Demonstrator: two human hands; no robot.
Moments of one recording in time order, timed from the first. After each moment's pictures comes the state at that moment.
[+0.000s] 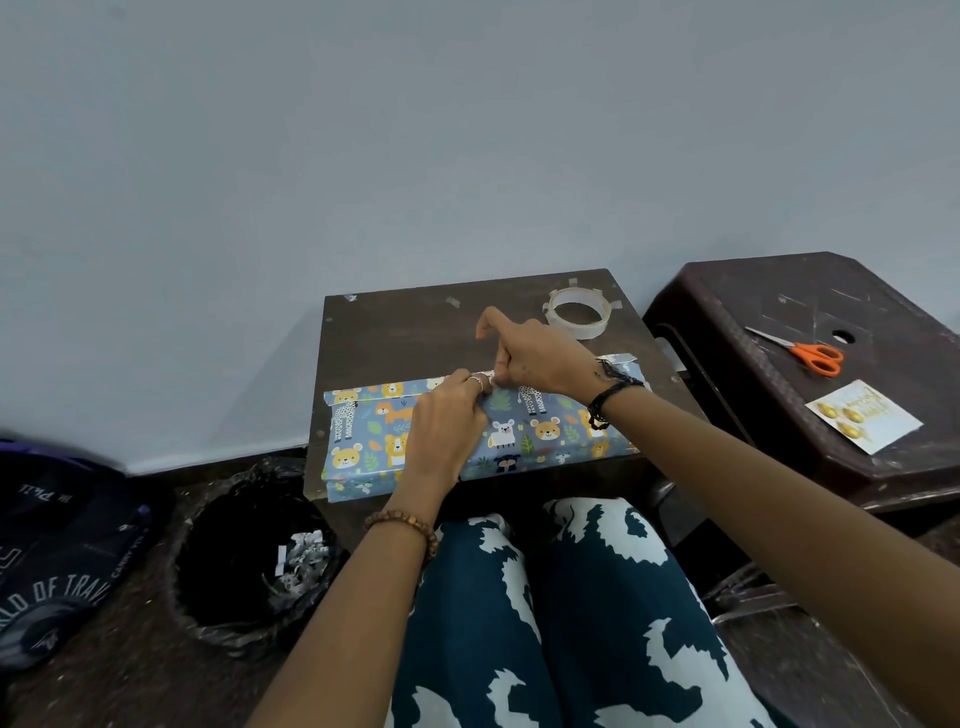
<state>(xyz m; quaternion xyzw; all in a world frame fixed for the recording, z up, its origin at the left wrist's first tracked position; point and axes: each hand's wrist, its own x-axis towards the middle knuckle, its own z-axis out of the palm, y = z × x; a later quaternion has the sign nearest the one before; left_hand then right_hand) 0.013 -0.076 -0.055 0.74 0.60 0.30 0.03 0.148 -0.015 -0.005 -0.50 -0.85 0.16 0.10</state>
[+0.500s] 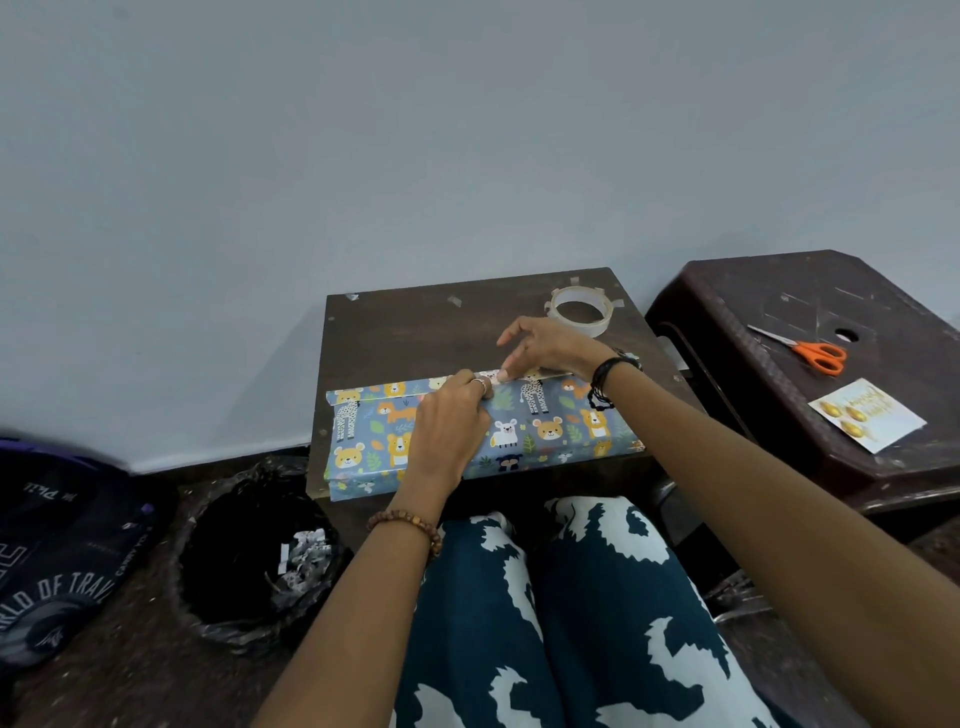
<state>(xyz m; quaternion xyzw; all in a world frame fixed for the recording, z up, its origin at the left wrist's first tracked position) 0.013 -0.074 -0.061 0.75 0.58 0.31 0.00 0.164 0.006 -0.011 -0.56 -0.65 0.49 0.15</state>
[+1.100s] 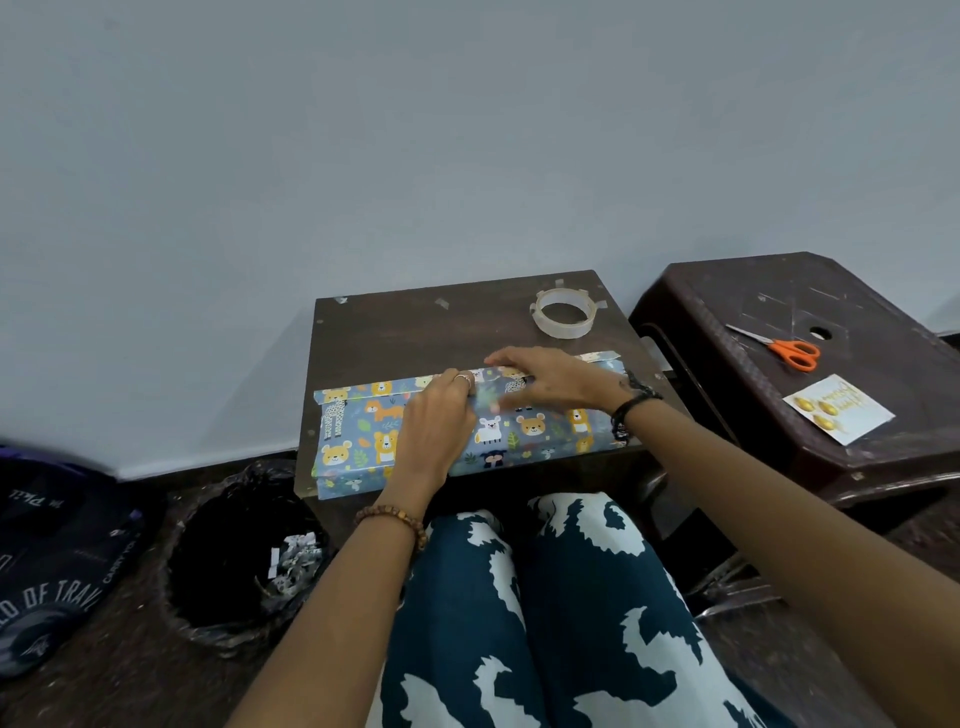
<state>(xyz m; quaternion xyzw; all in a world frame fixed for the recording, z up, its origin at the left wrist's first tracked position) 0.016 -0.077 -0.060 0.75 0.59 0.30 0.00 0.182 -0.031 -0.011 -0.49 -0.83 0.26 0.04</state>
